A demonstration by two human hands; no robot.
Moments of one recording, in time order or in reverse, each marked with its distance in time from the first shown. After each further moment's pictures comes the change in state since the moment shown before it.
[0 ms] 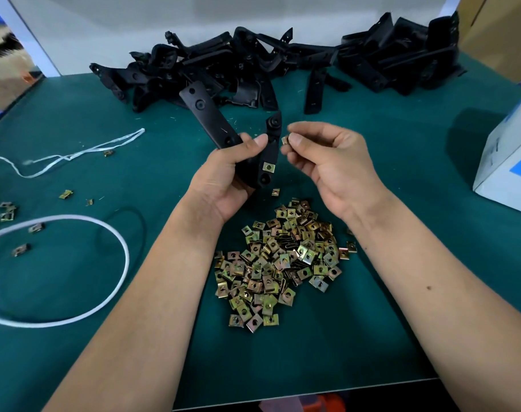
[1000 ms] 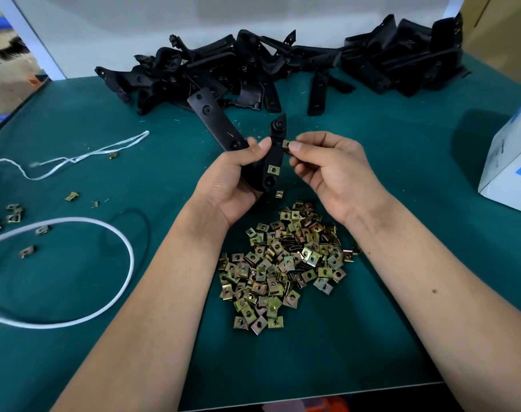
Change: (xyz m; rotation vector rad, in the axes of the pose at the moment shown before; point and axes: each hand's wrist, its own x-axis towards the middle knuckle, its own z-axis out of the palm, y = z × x) left_hand -0.004 0.000 0.003 -0.042 -0.007 -0.069; right_hand -0.006 -0.004 0.006 0.064 0.017 0.122
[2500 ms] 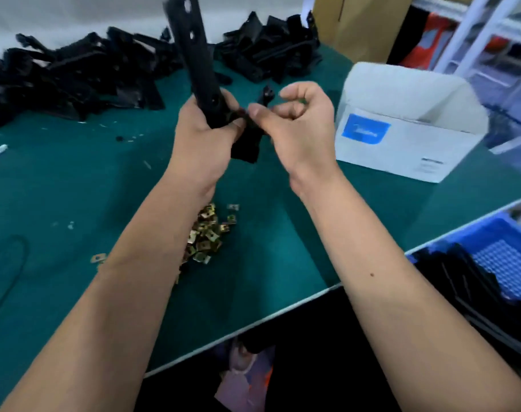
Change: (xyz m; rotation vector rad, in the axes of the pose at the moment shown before) left_hand -0.019 -0.065 0.118 0.751 -0.087 0.476; right_hand -0.056 -0.062 -0.066 -0.378 0.428 -0.440
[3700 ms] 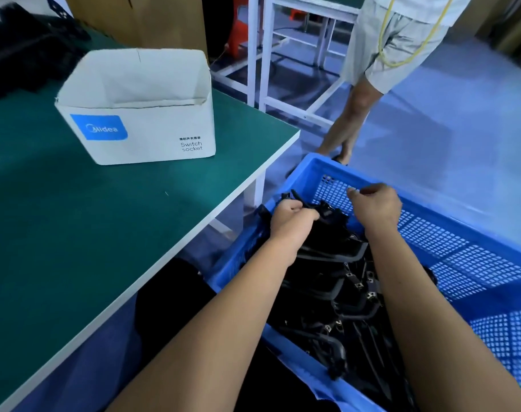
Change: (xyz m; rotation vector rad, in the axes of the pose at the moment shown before) left_hand -0.193 -0.104 0.385 0.039 -0.682 -0.721; right_hand -0.095 0.092 -0.486 -0.896 0.863 0.568
